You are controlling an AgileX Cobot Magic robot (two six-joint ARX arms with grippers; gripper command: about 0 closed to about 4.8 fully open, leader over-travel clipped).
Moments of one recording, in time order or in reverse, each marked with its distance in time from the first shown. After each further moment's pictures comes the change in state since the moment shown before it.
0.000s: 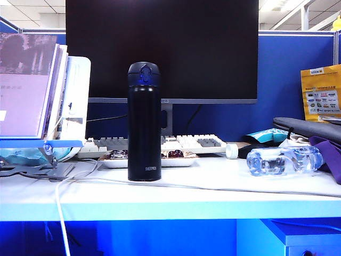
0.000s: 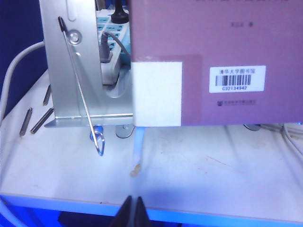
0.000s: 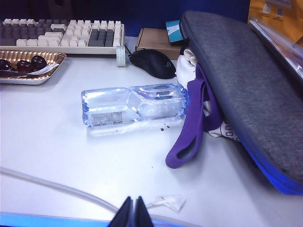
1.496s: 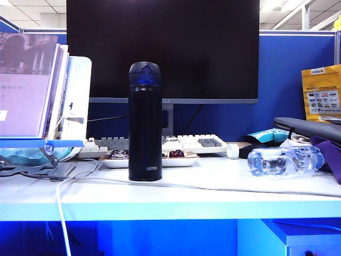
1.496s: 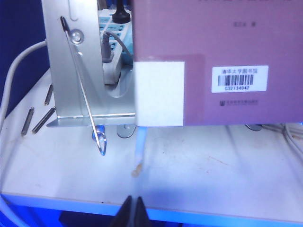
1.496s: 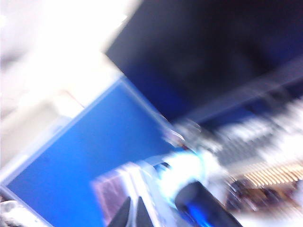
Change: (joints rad) left arm 0.000 0.000 0.000 0.000 0.000 0.000; right arm 0.000 0.770 0.737 0.399 -0.576 0.842
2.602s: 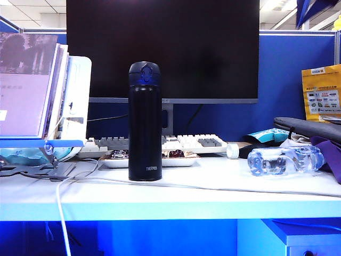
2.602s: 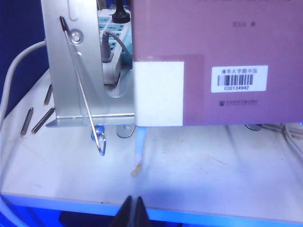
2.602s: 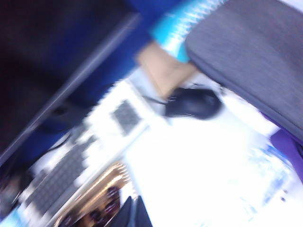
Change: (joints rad) left arm 0.000 0.000 0.000 0.000 0.000 0.000; right arm -0.016 0.576 0.597 -0.705 0.601 0.004
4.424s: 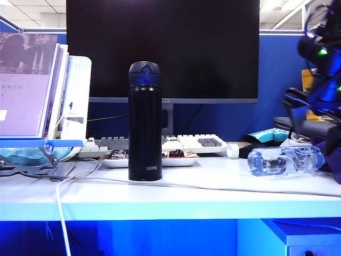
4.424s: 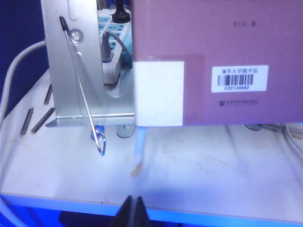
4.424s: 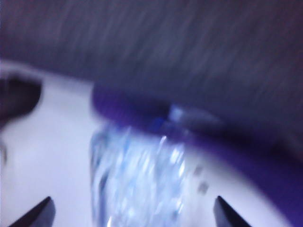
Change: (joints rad) left arm 0.000 0.000 0.000 0.000 0.000 0.000; right arm -0.141 0.487 -0.003 -0.025 -0.080 0.460
